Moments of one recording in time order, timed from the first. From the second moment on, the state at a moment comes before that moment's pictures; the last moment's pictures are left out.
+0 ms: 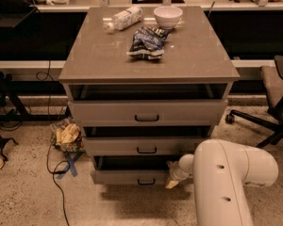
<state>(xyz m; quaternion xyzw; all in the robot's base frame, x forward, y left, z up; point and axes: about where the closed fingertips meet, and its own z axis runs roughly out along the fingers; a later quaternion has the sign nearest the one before) 0.630 -0.155 0.175 -0.66 0.71 0.03 0.22</state>
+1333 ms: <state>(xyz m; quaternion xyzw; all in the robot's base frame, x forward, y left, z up) 0.602 -0.193 0.173 -0.62 0.75 0.05 0.22</state>
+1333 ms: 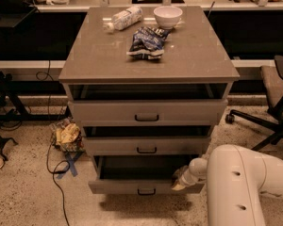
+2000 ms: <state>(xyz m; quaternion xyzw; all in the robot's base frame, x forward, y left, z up) 0.580 -0.201 0.167 -0.60 0.76 0.06 0.23</state>
